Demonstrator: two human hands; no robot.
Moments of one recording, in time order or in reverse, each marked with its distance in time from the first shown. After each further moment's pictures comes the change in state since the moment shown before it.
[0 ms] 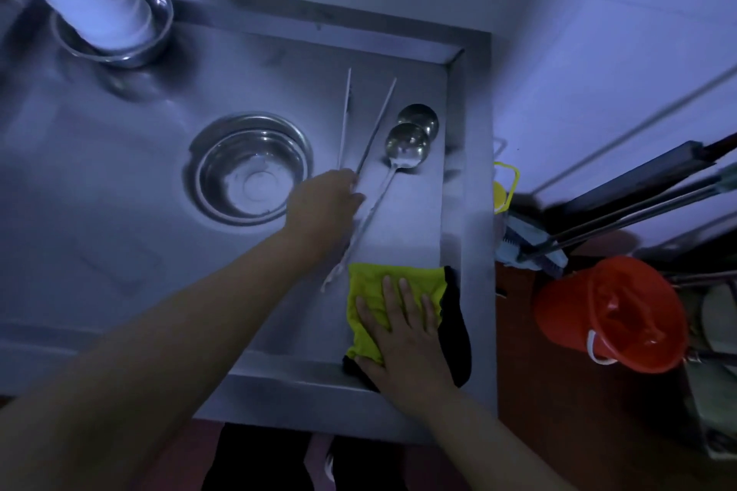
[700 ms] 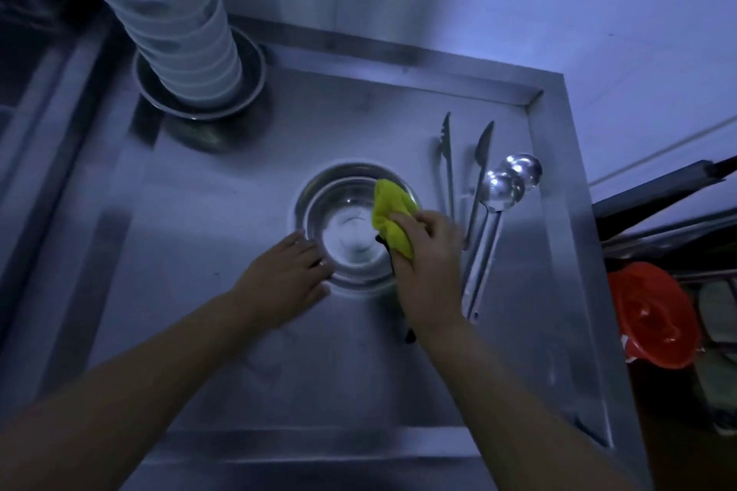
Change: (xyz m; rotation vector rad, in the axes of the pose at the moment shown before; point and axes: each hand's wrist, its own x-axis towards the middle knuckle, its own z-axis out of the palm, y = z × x) left_hand 0.003 -0.262 -0.086 0.335 -0.295 0.673; right_hand 0.220 -0.156 -0.080 0.466 0.622 0.293
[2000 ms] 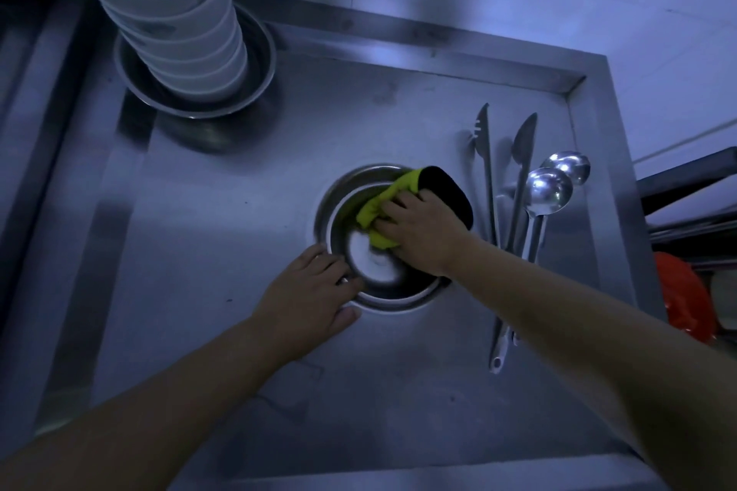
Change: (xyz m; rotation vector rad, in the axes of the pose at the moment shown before) left_hand 0.007 -0.017 0.018 -0.081 0.105 0.019; right_hand 0.091 0.040 0.077 -0.861 -0.764 -0.738
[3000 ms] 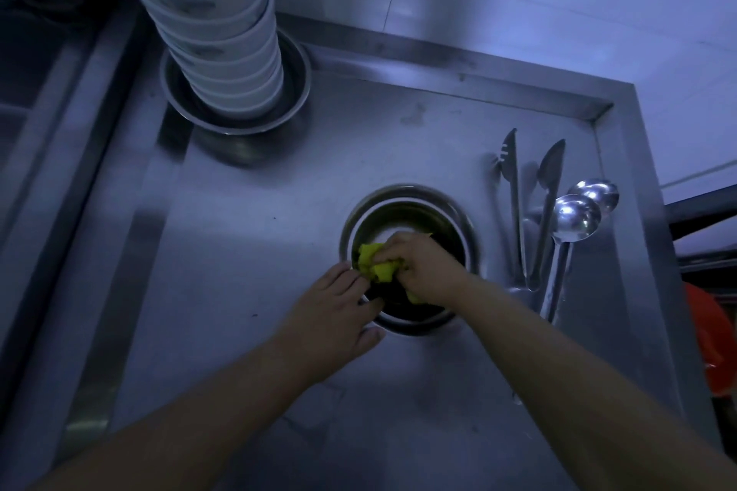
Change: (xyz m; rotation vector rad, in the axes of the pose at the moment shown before) left_hand -0.002 0.001 -0.005 -0.061 0.041 -0.030; right_hand 0.019 -0.030 0.000 0.996 0.010 0.198
